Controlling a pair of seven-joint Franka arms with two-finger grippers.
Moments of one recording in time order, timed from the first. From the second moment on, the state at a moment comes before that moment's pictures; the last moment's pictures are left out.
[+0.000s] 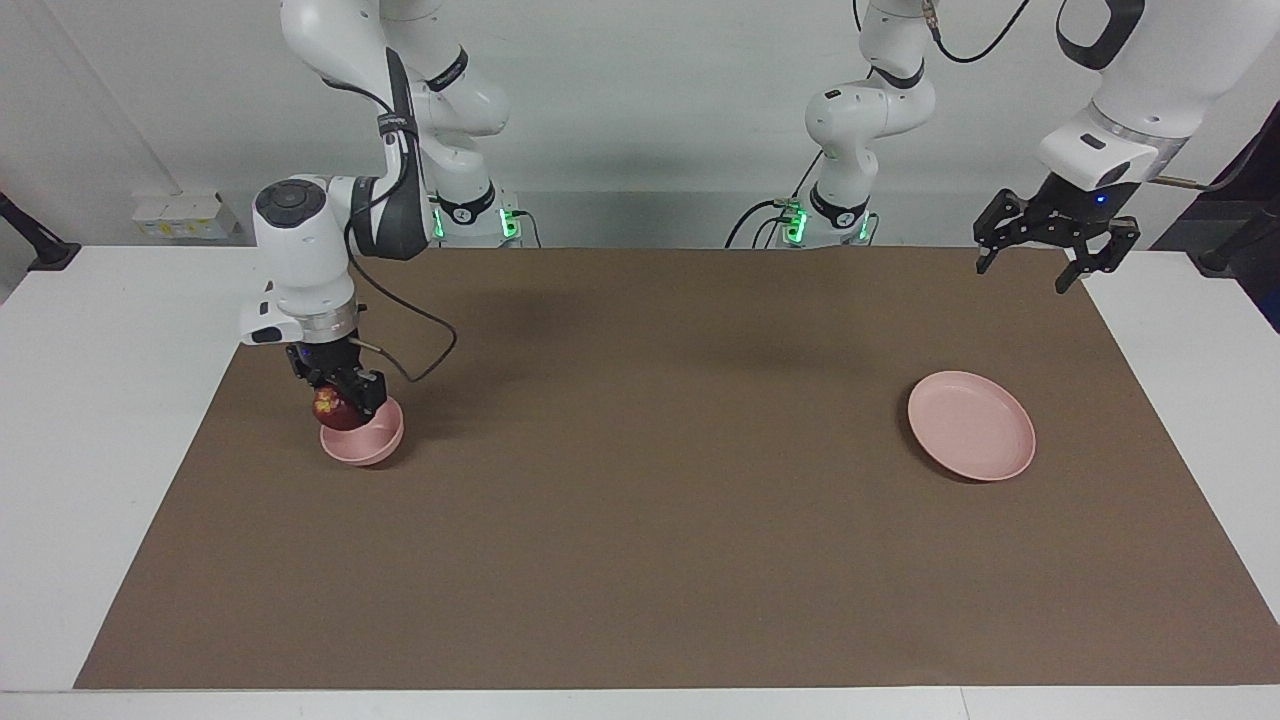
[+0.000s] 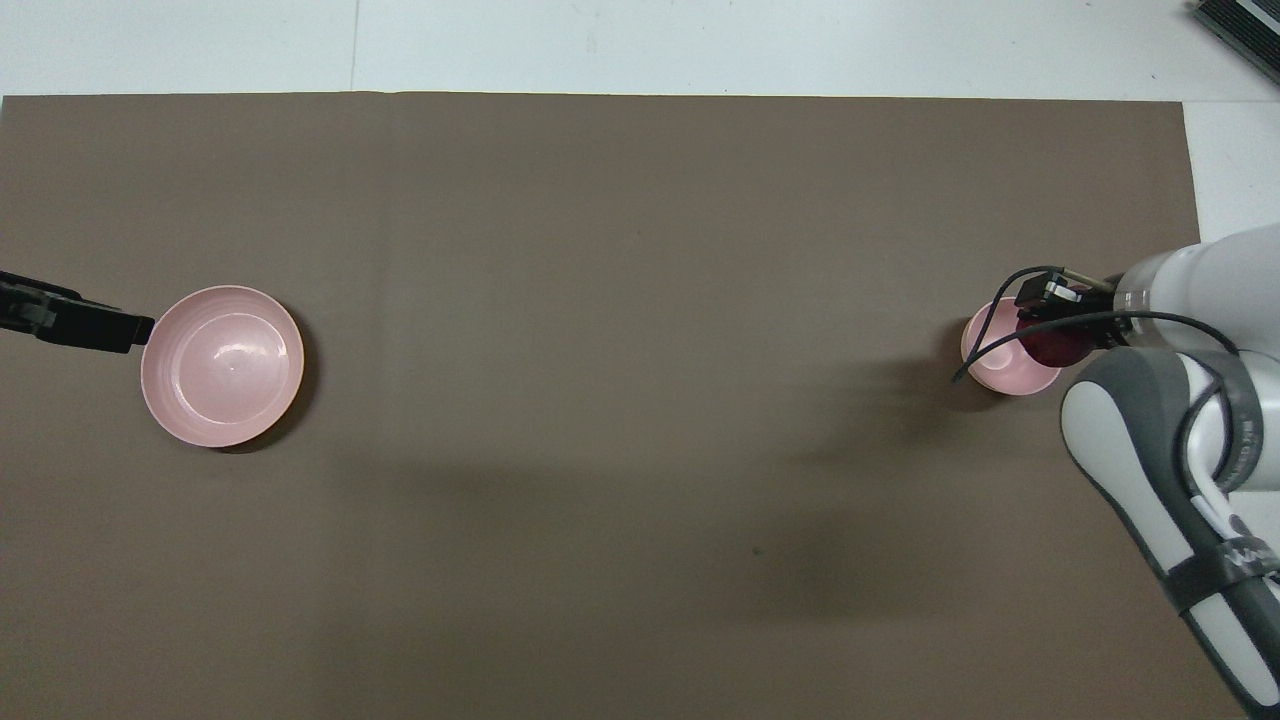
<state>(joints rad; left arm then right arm) 0.14 -0.04 -0.15 -1.61 -0.06 1.62 0.36 -0.15 0.08 0.08 -2.18 -0.23 2.45 0.53</state>
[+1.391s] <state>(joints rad) -0.13 -0.02 0.14 -1.49 -0.06 1.45 0.23 -0.18 0.11 0.08 -2.29 -0.52 2.66 0.78</state>
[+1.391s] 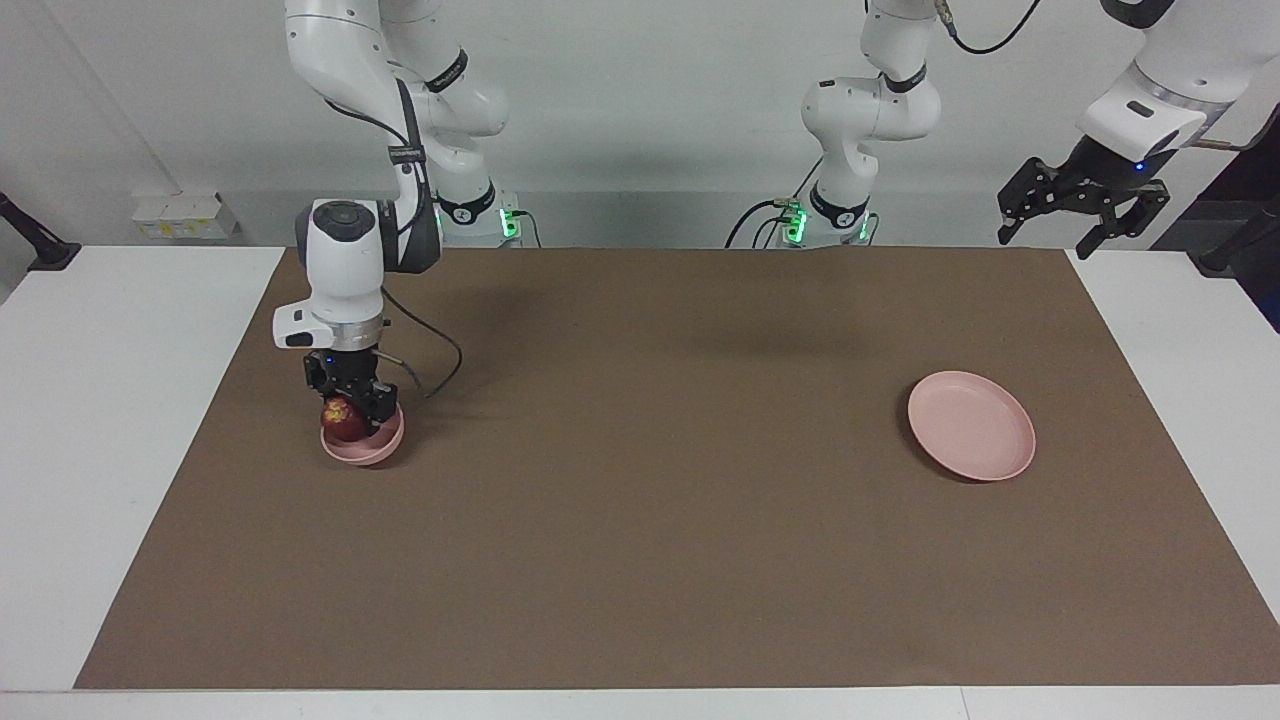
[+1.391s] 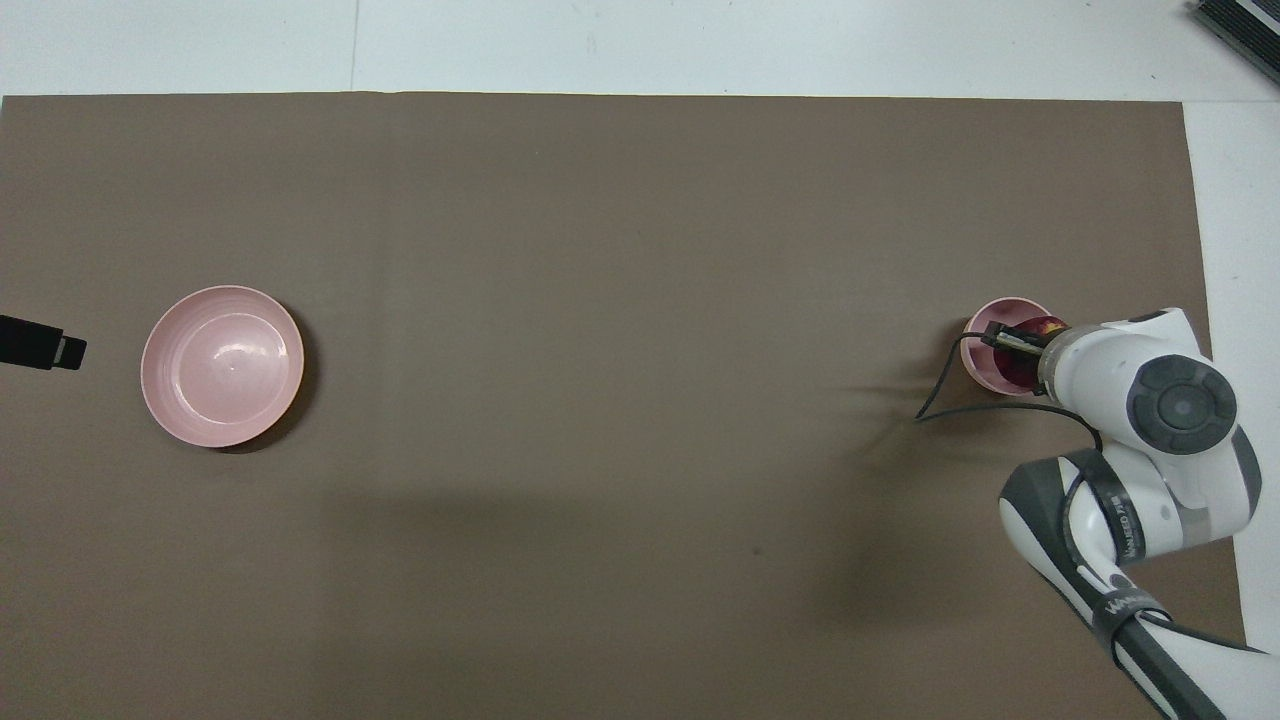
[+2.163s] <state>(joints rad) -0.13 -0.02 0.14 -1.48 -0.06 1.45 0.22 -0.09 0.04 0.10 -2.15 -0.27 2.29 0.69</state>
